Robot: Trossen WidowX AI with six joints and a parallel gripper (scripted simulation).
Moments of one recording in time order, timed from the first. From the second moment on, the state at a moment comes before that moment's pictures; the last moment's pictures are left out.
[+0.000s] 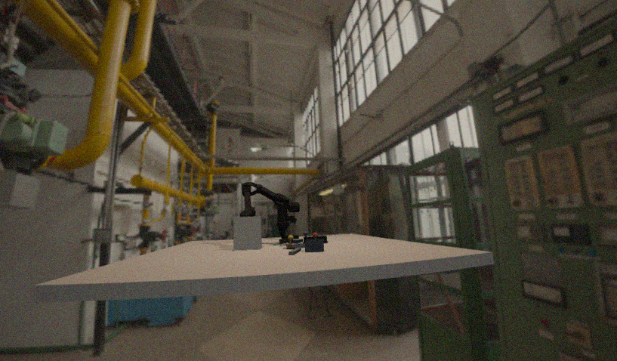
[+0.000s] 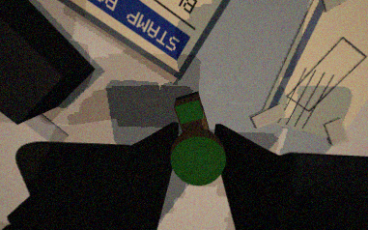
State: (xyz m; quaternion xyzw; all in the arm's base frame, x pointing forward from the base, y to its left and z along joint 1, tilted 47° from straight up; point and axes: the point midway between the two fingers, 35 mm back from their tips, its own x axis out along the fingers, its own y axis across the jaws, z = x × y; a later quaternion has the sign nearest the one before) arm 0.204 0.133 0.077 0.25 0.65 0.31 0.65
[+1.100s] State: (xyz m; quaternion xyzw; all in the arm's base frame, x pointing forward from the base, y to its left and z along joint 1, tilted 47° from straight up) arm 0.207 0.122 0.087 0.25 0.65 0.31 0.65
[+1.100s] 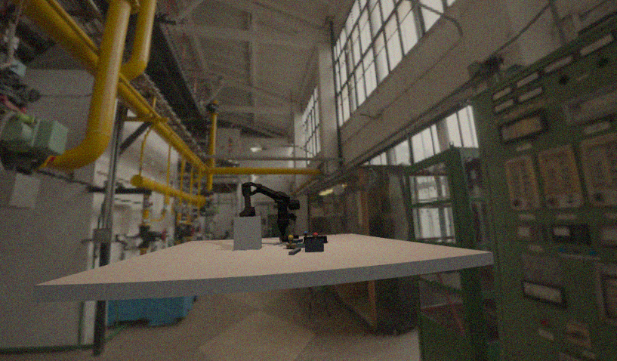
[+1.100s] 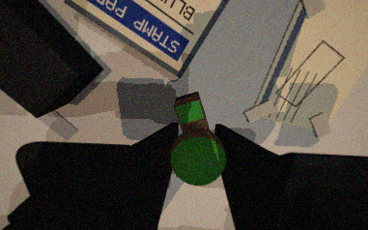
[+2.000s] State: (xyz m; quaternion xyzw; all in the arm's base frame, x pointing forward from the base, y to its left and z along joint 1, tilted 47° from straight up) arm 0.208 0.113 0.096 0.24 0.65 0.31 0.65
